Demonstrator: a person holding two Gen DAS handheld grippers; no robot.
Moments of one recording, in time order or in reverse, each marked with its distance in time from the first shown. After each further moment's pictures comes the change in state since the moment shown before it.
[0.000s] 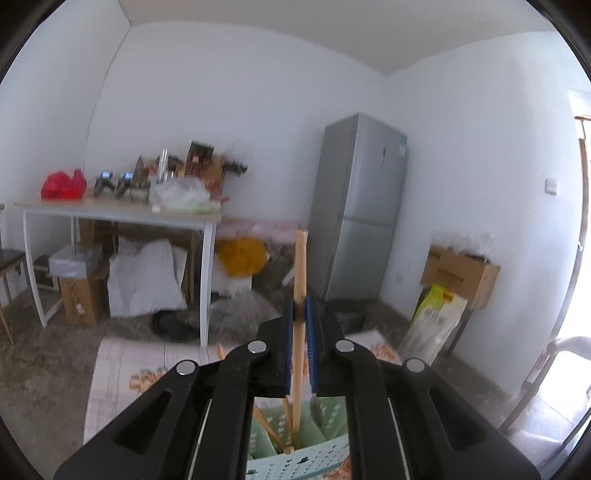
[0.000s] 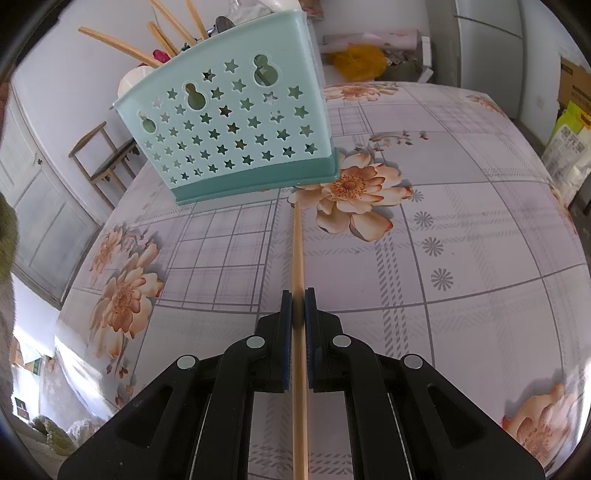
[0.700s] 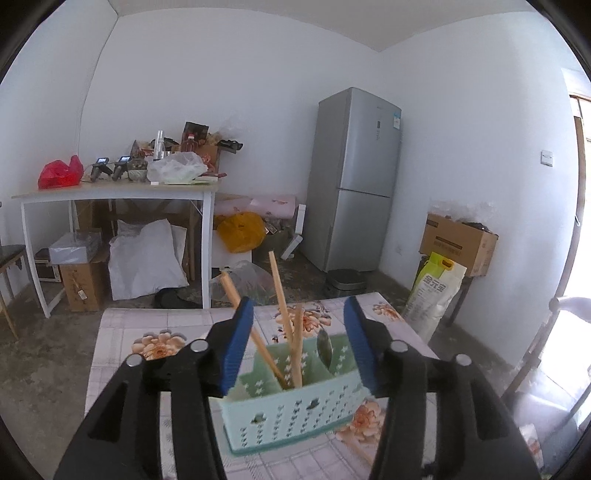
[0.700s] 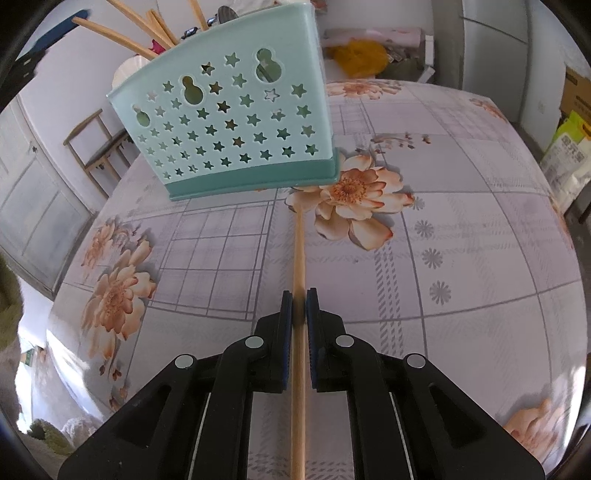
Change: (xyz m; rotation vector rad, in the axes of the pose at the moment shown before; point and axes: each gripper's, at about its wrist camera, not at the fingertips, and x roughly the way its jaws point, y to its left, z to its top) left arm -0.024 0.005 -0.054 0.044 0.070 -0.018; right arm 0.008 0.007 0.010 -0.042 0.036 -0.049
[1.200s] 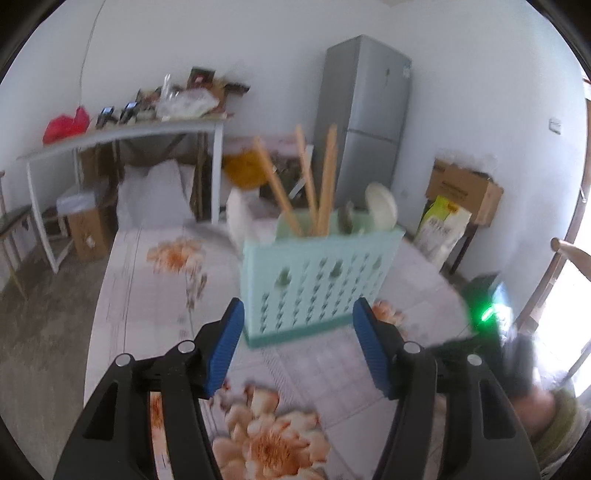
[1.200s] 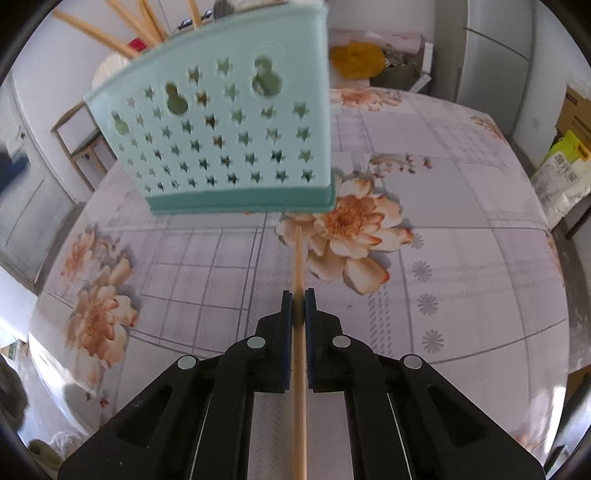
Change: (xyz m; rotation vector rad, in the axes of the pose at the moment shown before) left arm -0.022 0.022 -0.089 -0.022 0.240 0.033; right arm 0.004 0.007 0.026 -0.029 -0.004 -0.063
